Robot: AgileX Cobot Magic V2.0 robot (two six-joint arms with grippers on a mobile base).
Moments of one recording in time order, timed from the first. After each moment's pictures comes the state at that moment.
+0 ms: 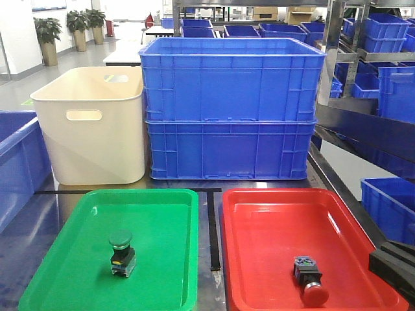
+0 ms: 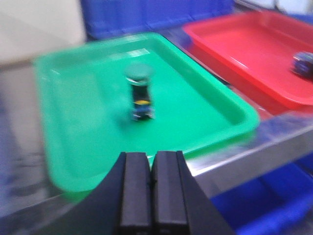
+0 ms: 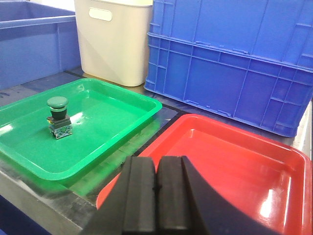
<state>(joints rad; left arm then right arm) -0.37 0.54 -0.34 -0.01 0.16 0.01 -0.07 0.71 -0.60 -1.78 -0.59 1.68</state>
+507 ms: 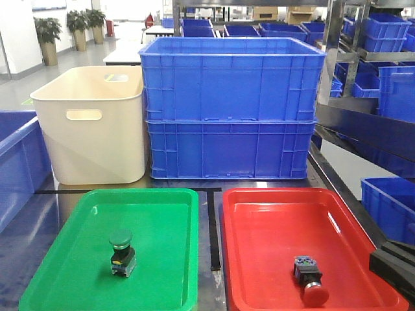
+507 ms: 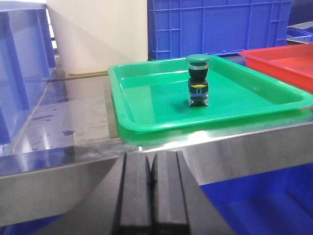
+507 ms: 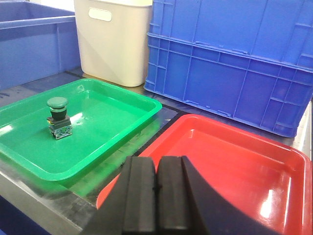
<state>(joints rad) -0.22 -0.01 0.03 0.00 0.15 0.01 -0.07 0.71 -0.60 -1.78 -0.59 1.68</state>
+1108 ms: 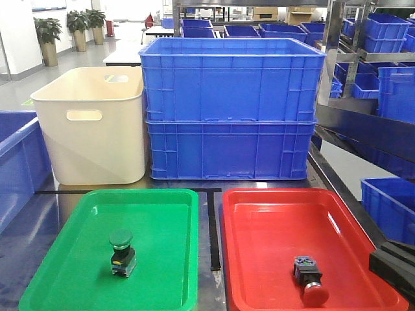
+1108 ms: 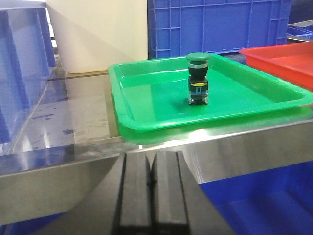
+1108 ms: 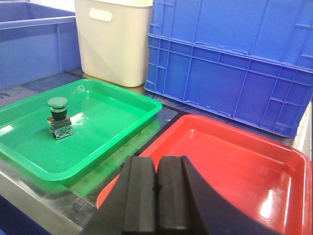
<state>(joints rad) -0.22 -0.01 0.03 0.00 0.15 0.01 -0.07 0.71 -0.60 -1.78 -0.59 1.68</state>
